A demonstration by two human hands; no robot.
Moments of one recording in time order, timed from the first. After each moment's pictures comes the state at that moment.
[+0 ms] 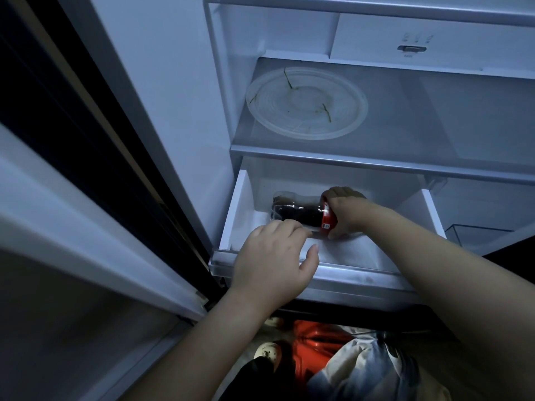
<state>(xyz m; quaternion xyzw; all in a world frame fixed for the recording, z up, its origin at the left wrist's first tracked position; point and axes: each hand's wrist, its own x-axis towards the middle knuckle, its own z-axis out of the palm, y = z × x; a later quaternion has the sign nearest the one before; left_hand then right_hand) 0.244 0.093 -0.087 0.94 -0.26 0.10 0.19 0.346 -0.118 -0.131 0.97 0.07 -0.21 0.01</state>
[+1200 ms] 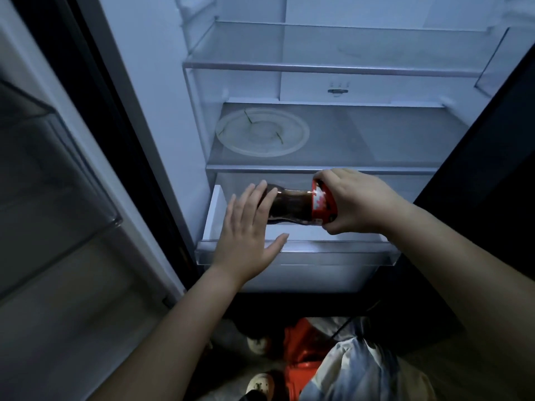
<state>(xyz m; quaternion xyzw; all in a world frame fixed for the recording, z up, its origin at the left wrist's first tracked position) 0.239 0.099 -0.083 0.88 -0.32 0.28 0.20 0.211 -0.118 0.016 0.99 0.11 0.05 0.02</state>
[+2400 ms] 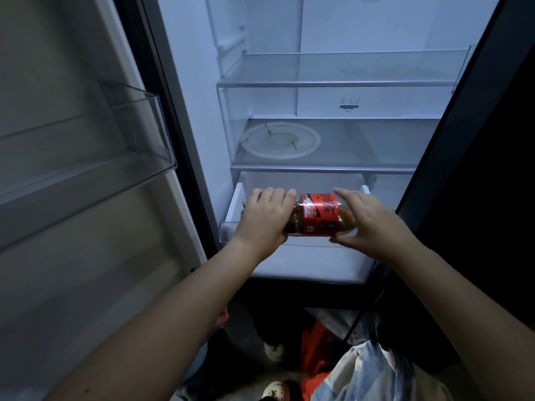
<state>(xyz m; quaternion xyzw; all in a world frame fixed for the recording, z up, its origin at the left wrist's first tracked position) 0.202 0.098 -0.039 0.89 -0.35 0.29 -0.01 0.127 -0.120 -0.019 0.98 0.08 0.14 -0.13</state>
